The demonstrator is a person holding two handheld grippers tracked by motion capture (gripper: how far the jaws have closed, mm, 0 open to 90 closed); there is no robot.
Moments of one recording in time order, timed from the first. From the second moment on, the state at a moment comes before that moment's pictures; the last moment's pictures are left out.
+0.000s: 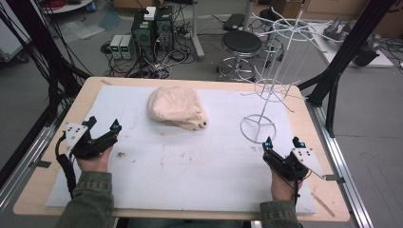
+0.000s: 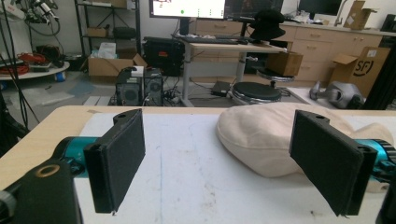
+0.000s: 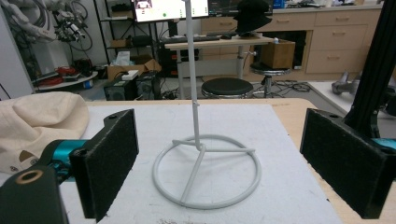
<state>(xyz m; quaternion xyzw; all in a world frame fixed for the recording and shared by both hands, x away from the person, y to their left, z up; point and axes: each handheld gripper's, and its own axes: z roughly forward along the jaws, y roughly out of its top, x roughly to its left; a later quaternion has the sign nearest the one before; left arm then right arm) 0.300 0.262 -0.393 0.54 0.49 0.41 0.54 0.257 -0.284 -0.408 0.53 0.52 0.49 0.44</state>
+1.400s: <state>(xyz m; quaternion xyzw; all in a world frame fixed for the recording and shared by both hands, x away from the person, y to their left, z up) 0.415 0.210 -0.361 0.64 0.50 0.34 0.48 0.259 -0.281 -0.408 0.52 0.53 0.50 0.45</state>
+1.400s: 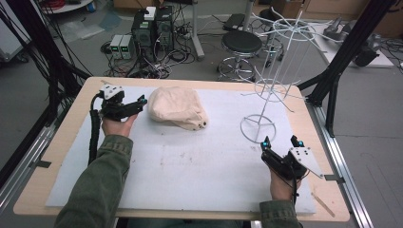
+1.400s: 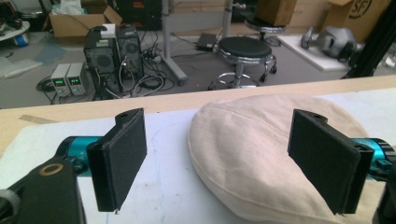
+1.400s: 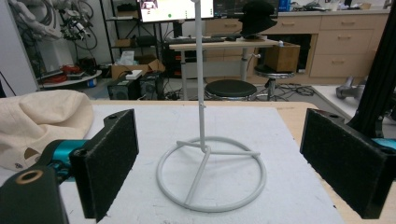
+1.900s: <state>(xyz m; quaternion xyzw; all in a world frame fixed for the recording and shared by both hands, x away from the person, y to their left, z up) 0.460 0.192 -0.377 0.68 0.52 0.27 0.44 0.260 -0.279 -0.408 0.52 0.54 0.49 0.44</state>
